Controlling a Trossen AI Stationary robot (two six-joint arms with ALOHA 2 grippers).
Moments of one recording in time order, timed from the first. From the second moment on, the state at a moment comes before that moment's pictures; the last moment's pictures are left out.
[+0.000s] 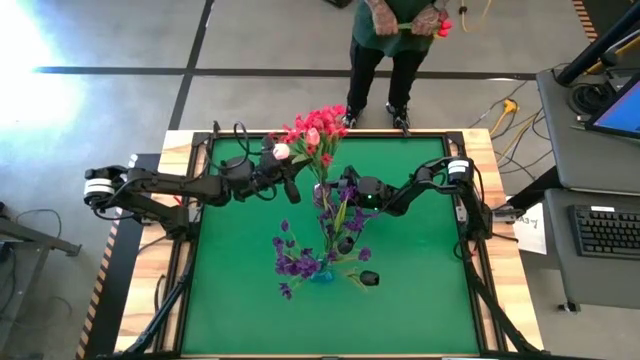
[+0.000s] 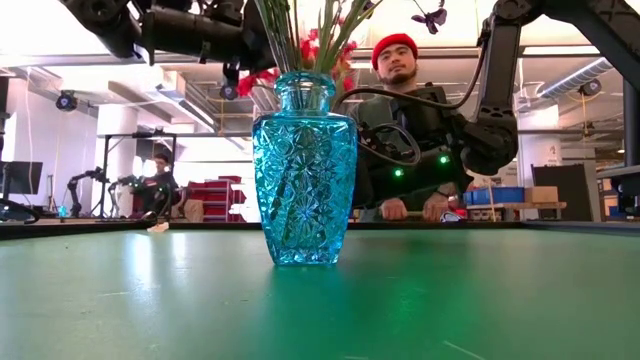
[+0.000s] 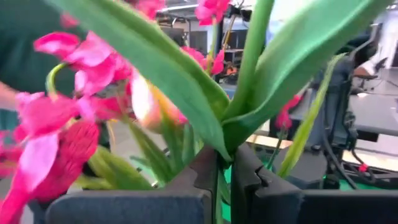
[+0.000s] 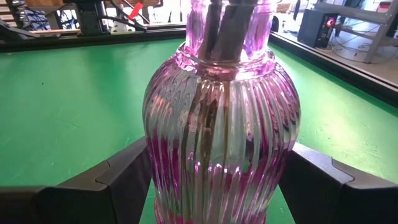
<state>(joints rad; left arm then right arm) 0.17 1.30 0.66 0.70 -0.30 0.01 -0.23 2.11 0.74 1.16 0.00 -0.01</state>
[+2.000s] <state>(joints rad) 0.12 1.09 0.66 0.13 -0.31 0.02 -0.23 1.97 0.66 1.02 0.03 0.04</state>
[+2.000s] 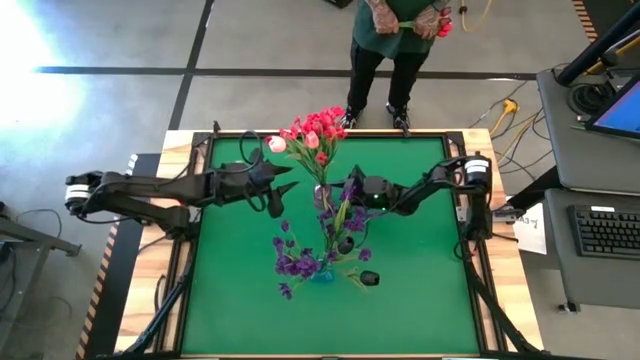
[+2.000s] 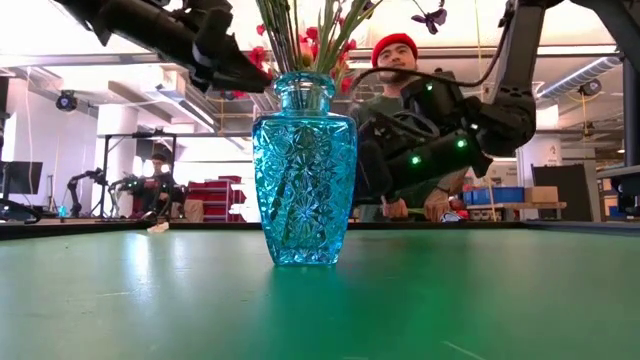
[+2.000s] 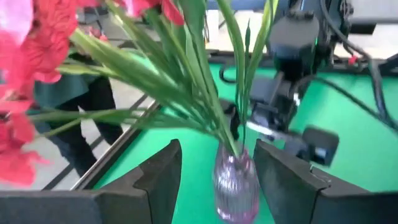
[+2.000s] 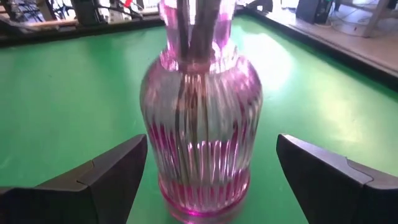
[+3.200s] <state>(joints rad) -0.01 0.34 0.23 0.11 -0.16 0.11 -0.22 1.20 0.10 0.93 0.03 0.02</state>
